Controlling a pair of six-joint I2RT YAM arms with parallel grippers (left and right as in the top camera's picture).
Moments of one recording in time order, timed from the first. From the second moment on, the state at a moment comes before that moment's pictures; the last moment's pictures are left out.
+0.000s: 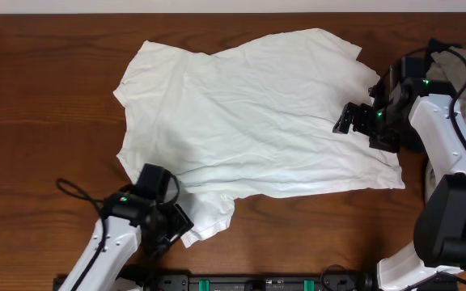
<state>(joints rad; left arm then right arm) -0.30 1.09 0.53 -1.02 0.24 -1.00 -0.08 1.77 1.32 -1.03 -0.29 0.24</state>
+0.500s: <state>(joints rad) -0.34 1.27 0.53 -0.91 0.21 -1.06 -0.08 1.77 1.32 -1.04 -0.29 0.24</state>
